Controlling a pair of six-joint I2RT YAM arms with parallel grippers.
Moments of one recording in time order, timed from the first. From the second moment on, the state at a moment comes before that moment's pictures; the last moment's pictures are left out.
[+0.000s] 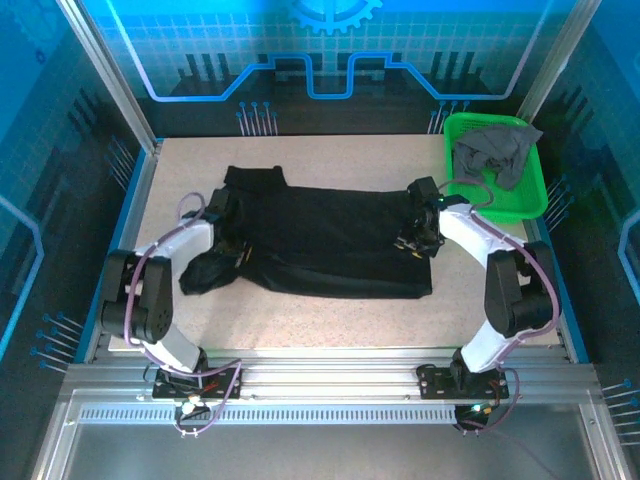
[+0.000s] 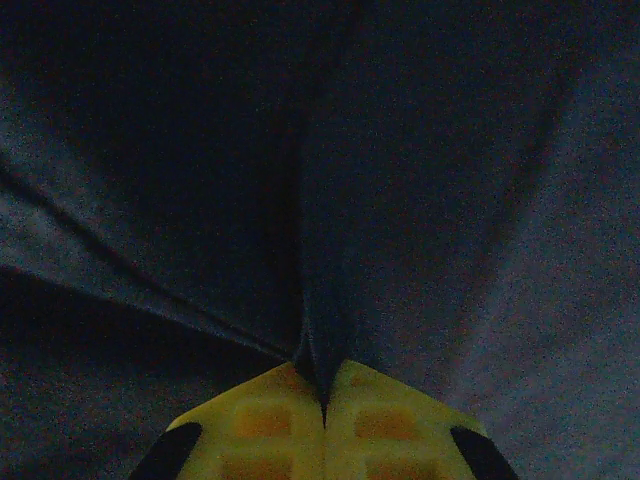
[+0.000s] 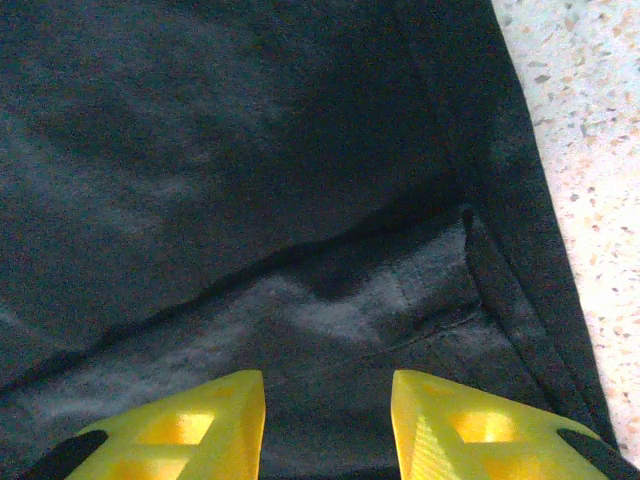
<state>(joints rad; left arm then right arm) -0.13 1.63 1.00 -0.61 0.12 -1.39 0.24 1.65 1.13 -0.80 -0.06 0.74</state>
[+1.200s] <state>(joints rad) 0.09 1.41 0.81 -0.68 0.09 -1.17 0.25 1.63 1.04 -0.79 -0.15 0.71</state>
